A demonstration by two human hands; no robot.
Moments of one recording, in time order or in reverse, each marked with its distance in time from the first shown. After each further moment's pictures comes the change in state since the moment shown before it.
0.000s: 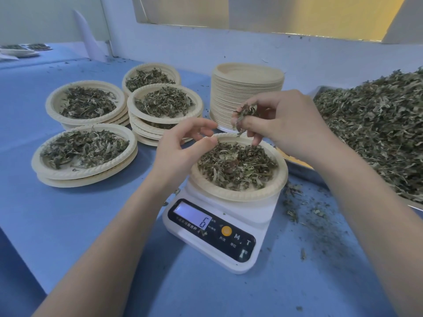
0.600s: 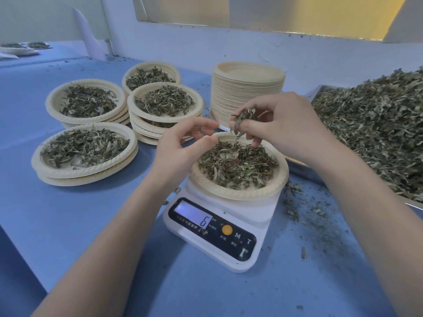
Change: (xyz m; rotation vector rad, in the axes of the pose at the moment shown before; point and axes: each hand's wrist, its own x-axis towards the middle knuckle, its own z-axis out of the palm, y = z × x) left_hand 0.000 -0.001 0.000 0.004 -0.010 0.008; right_hand -0.003 -0.003 0.002 -0.080 -0.033 0.039
